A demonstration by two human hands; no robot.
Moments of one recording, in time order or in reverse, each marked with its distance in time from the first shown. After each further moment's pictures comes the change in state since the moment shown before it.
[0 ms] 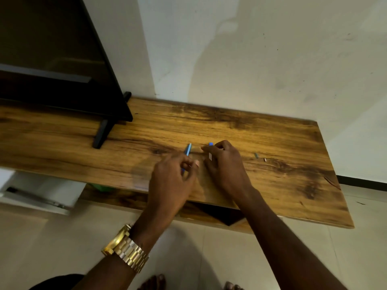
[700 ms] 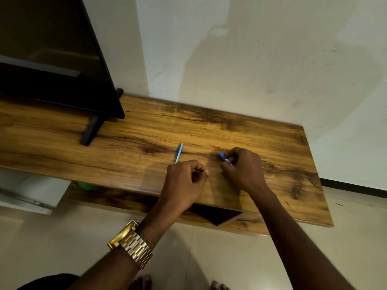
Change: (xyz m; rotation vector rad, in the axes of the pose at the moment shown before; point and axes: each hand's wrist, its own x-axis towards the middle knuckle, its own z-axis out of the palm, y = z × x) left_hand 0.005 0.013 0.008 -0.243 -0.232 -0.020; right_hand 0.002 0.025 -0.034 0.069 0.019 0.305
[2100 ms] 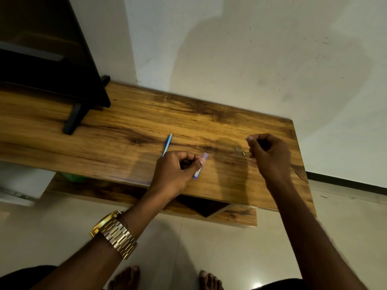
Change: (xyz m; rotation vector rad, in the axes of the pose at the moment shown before) left_hand 0.002 0.013 0.017 -0.343 -0.053 -0.140; right_hand -0.008 0.055 -0.064 0.368 0.247 0.136
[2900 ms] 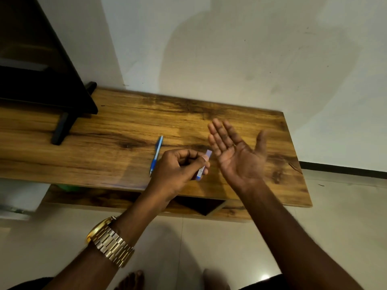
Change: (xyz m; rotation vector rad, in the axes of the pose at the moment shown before) left_hand -0.011 0.027 -0.006 -0.272 -0.148 -0.044; right_hand -0.028 -0.031 0.055 1.497 -0.447 0.368
